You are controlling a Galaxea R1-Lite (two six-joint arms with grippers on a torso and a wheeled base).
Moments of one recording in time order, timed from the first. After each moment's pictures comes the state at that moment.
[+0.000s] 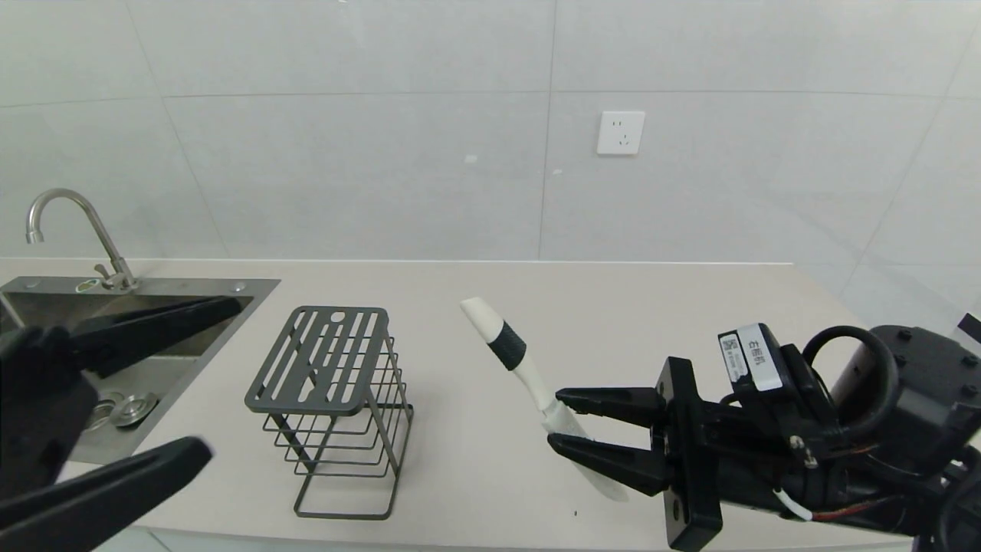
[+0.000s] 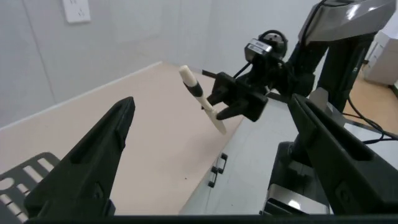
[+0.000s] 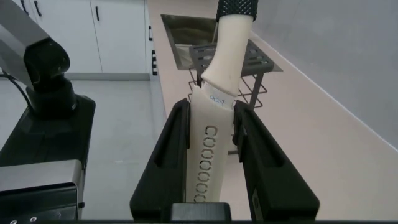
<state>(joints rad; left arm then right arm) -0.43 0.95 -0.41 -0.71 -0.67 -0.20 0.74 1.75 -0.32 -1.39 0.61 -0.13</state>
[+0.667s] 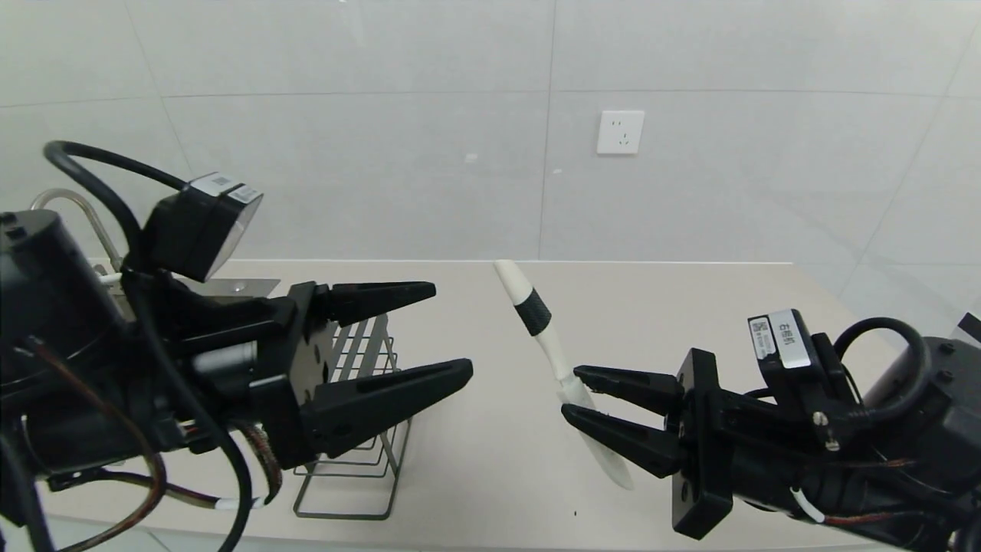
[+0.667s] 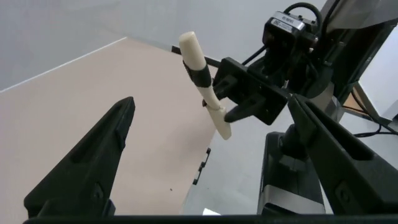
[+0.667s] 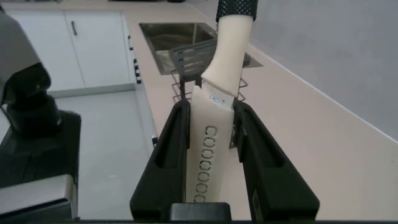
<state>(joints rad) -0.59 1.40 -0.54 -0.92 -0.67 -0.20 0.74 1.74 -0.28 -1.51 0.49 -0.05</state>
